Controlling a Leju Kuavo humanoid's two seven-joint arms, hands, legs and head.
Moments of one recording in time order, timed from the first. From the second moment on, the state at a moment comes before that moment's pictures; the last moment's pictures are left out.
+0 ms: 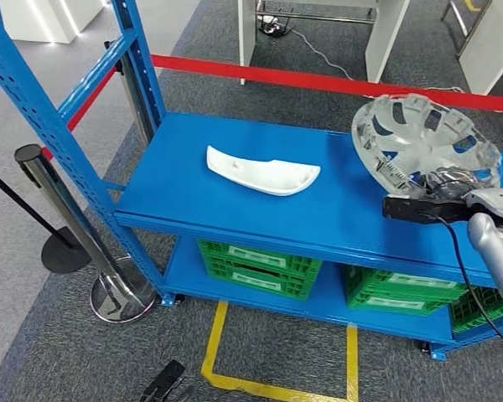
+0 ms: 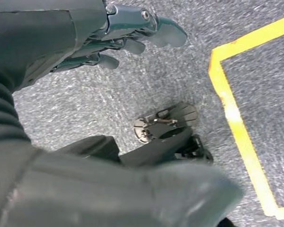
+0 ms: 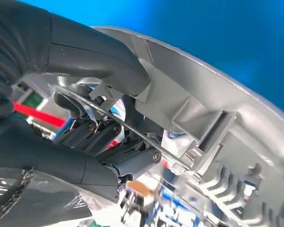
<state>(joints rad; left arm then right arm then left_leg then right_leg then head) -0.13 -0.17 0.95 -0.23 -1.15 0.01 -0.45 -1.08 -0.24 0.54 -0.47 1.02 0.12 -0.15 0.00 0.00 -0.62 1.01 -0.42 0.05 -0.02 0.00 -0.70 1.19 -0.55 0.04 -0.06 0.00</state>
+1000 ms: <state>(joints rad) -0.13 -0.17 0.97 -0.23 -1.14 0.04 -0.45 -1.01 -0.34 0.64 -0.79 0.95 0.05 -0.10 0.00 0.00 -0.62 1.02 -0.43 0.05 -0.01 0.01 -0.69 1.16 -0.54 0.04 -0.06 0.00</state>
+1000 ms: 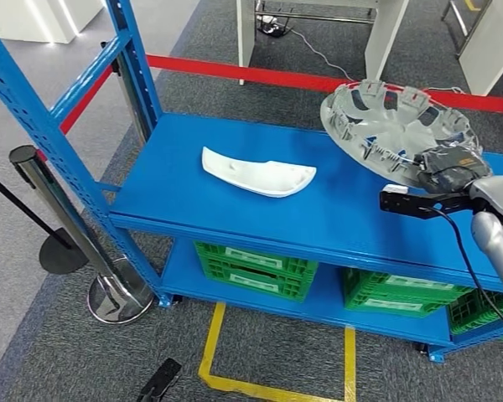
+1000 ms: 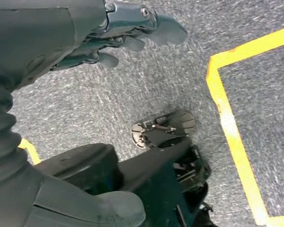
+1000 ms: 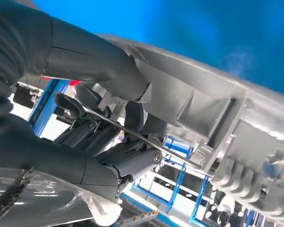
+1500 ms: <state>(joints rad) -0.13 -0.17 0.99 -0.23 -1.11 0.05 -0.45 -0.96 -0.41 0.63 -0.90 0.93 0.01 -0.09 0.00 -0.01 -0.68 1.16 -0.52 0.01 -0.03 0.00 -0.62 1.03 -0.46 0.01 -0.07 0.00</state>
